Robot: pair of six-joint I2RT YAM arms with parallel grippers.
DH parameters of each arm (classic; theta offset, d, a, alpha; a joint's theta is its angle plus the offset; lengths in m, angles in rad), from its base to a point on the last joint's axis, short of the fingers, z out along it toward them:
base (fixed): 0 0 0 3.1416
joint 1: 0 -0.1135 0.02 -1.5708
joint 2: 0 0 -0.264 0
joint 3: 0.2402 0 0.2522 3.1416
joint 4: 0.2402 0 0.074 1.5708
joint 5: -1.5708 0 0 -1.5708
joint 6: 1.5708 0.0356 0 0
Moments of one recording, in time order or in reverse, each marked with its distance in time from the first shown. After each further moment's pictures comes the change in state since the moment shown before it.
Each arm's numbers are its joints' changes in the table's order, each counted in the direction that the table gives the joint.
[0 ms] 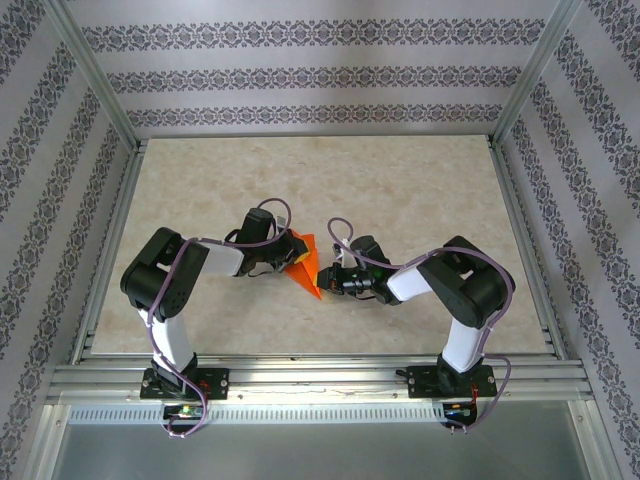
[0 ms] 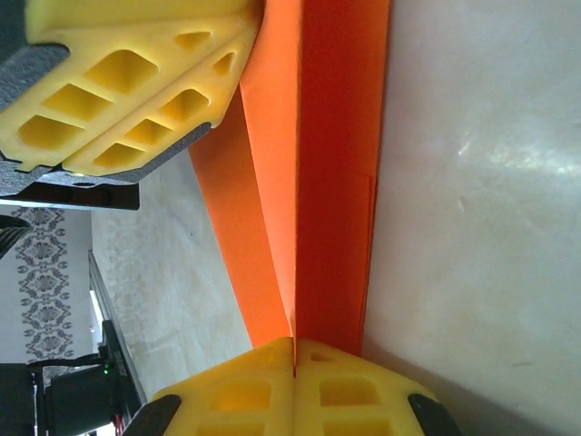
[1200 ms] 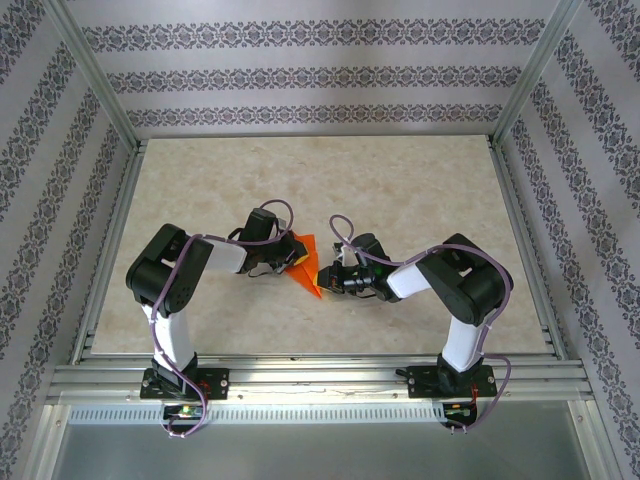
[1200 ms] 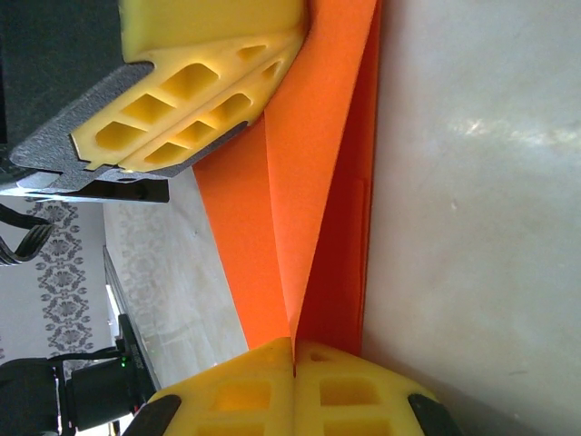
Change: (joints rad) left arm 0.000 -0.039 0.035 0.074 0.027 0.045; right arm 0.015 -0.018 0.017 0.013 0.049 0.021
